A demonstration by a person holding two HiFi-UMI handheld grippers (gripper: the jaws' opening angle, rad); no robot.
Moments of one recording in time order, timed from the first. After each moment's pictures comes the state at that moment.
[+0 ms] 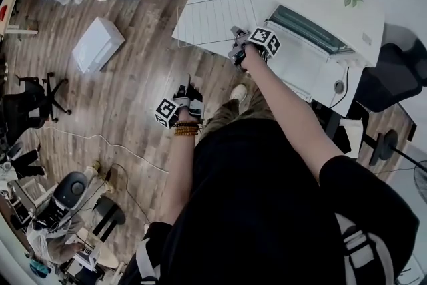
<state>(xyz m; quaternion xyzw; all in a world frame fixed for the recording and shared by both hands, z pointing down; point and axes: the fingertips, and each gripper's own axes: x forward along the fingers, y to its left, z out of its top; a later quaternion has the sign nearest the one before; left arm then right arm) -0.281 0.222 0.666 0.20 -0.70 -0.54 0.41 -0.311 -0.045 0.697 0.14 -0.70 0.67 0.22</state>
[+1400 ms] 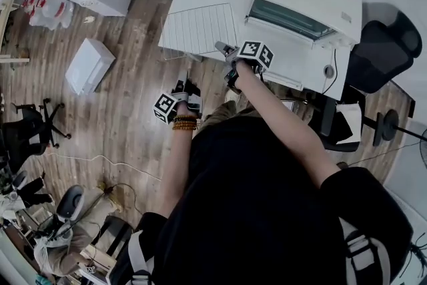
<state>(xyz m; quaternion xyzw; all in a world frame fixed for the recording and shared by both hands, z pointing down) -0.285 0.176 0.660 0.26 -0.69 -0.53 0.42 -0.233 0.004 0.640 0.15 -0.68 0.67 0.26</state>
